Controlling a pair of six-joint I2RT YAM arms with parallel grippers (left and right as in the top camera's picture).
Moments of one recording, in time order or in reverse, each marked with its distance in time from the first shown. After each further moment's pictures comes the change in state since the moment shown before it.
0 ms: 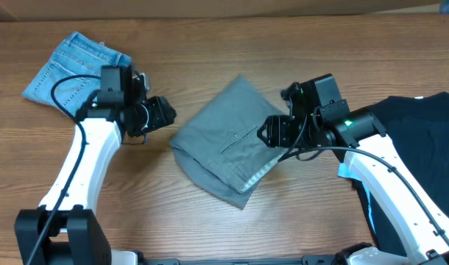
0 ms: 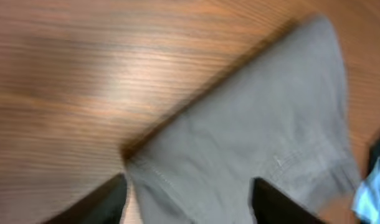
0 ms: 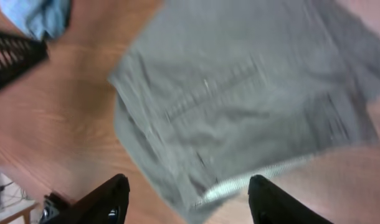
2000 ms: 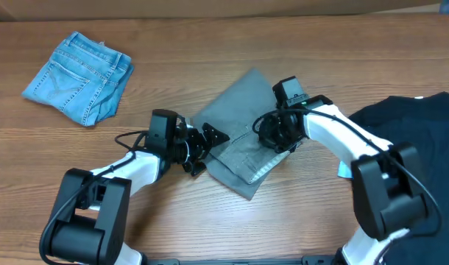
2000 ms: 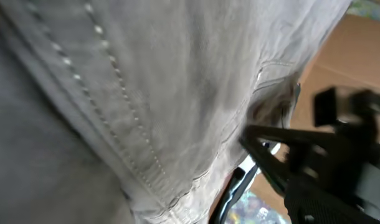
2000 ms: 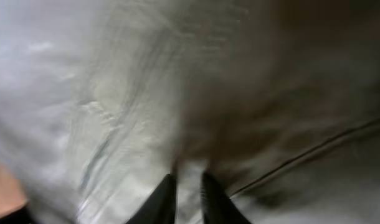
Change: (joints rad) left arm -0.210 0.137 -0.486 0.804 0.395 -0.700; right arm -0.004 0.446 0.002 0.151 0.053 0.374
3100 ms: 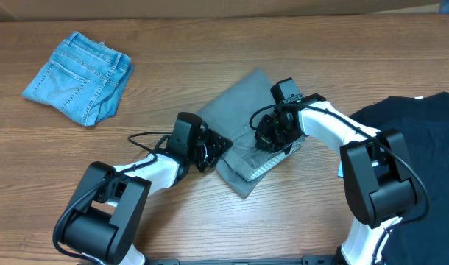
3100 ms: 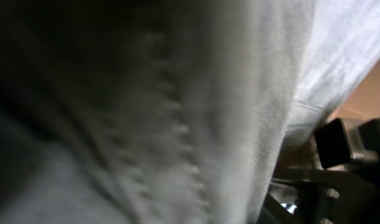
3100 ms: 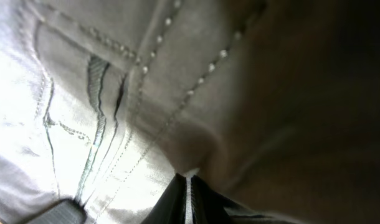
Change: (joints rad) left arm -0.169 0.053 0.006 0.125 -0.304 -0.166; right arm -0.006 0.101 0.027 0.006 -0.079 0.070
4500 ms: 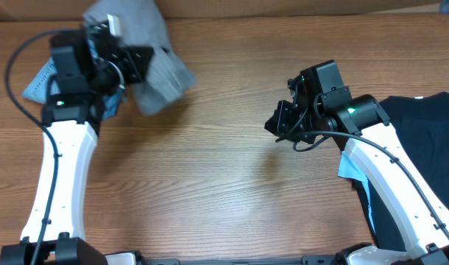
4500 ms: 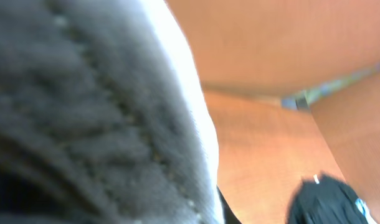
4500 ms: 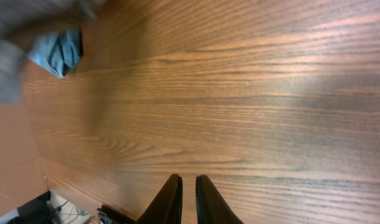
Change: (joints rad) left arm 0.510 -0.272 0.622 -0.490 0.119 0.863; right arm 0.000 -0.498 0.102 -0.269 0.001 -0.221
